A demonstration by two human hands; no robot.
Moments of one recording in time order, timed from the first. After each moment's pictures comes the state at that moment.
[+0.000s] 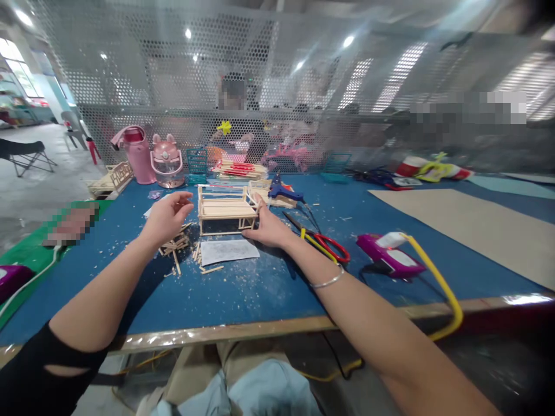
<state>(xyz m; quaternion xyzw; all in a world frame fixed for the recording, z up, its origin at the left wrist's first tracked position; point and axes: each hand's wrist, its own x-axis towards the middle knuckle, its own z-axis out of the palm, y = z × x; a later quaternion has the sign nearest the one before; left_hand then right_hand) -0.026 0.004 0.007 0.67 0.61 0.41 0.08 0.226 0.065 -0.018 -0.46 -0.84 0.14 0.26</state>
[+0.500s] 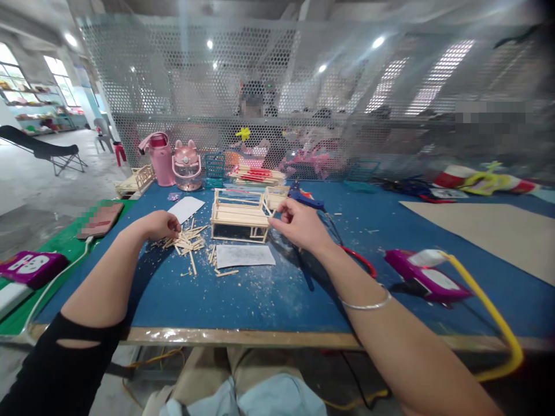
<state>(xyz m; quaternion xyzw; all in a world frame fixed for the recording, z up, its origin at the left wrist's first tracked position) -0.096 0.007 0.011 0.70 0.70 0.02 0.14 0.237 0.056 0.013 -0.46 -0.82 0.06 0.33</state>
